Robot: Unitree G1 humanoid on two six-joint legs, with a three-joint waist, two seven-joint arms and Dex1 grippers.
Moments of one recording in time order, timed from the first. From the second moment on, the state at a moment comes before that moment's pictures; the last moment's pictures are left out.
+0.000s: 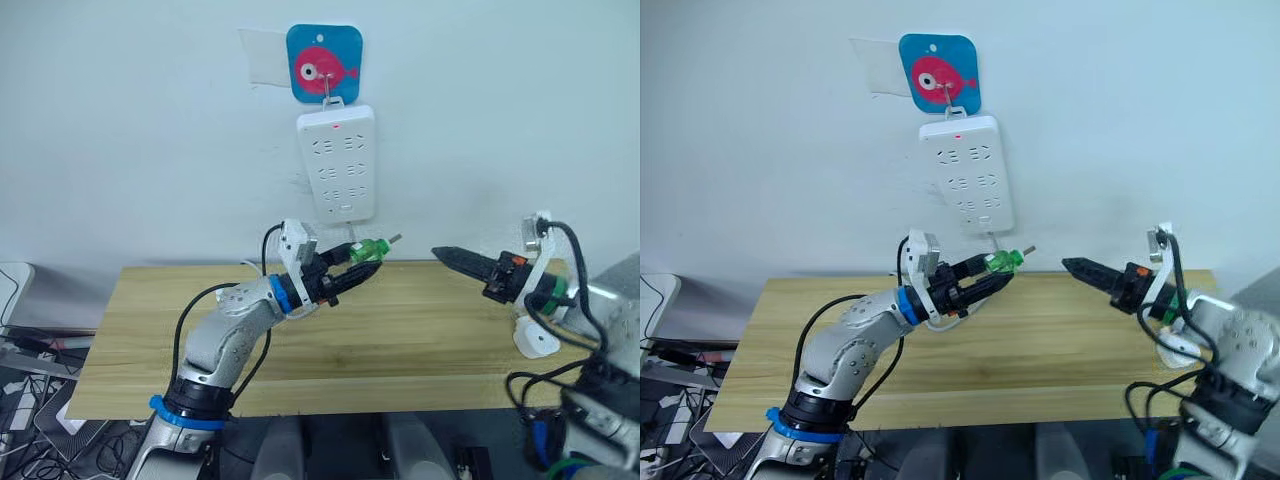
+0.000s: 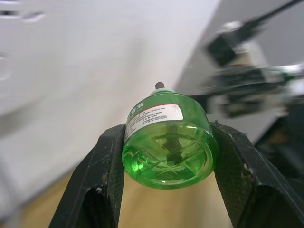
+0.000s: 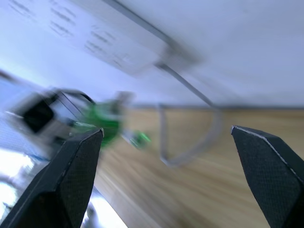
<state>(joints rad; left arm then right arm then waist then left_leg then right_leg) -0.36 0.29 -0.16 -0.11 -0.53 0.35 -0.70 -0.46 -0.17 -0.74 -0.37 0.85 1.61 0.58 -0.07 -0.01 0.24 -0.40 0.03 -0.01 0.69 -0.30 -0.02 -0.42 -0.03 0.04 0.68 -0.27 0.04</state>
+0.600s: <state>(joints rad) -0.40 0.19 -0.23 -0.10 -0.37 0.18 -0.76 -0.27 -0.22 -0.39 -0.38 1.91 1.05 -0.56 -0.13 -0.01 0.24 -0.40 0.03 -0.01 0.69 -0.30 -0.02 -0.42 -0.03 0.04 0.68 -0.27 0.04</state>
